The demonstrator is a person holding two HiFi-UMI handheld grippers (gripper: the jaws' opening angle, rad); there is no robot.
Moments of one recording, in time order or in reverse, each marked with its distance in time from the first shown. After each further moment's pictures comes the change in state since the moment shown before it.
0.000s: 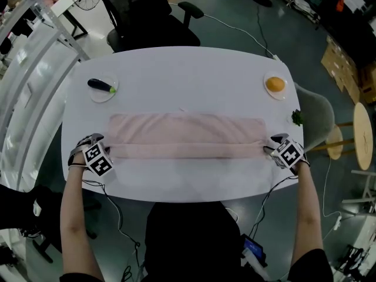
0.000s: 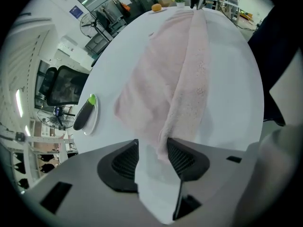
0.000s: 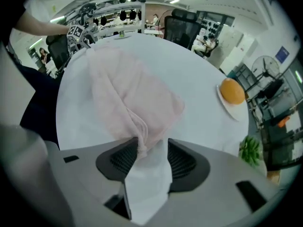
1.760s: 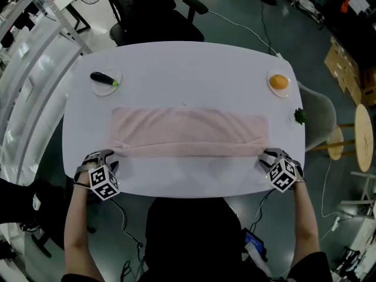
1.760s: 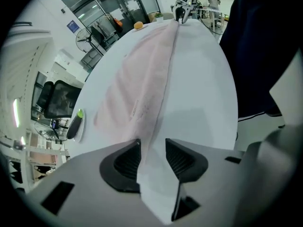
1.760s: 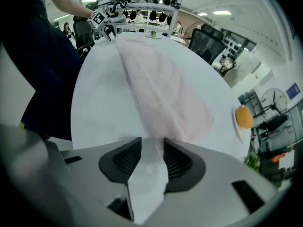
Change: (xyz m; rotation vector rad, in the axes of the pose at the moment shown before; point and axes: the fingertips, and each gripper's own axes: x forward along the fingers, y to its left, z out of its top) left arm -0.032 -0.085 0.005 0.088 -0.149 -0.020; right arm -0.012 0.078 -0.006 -0.274 -0.054 -0.041
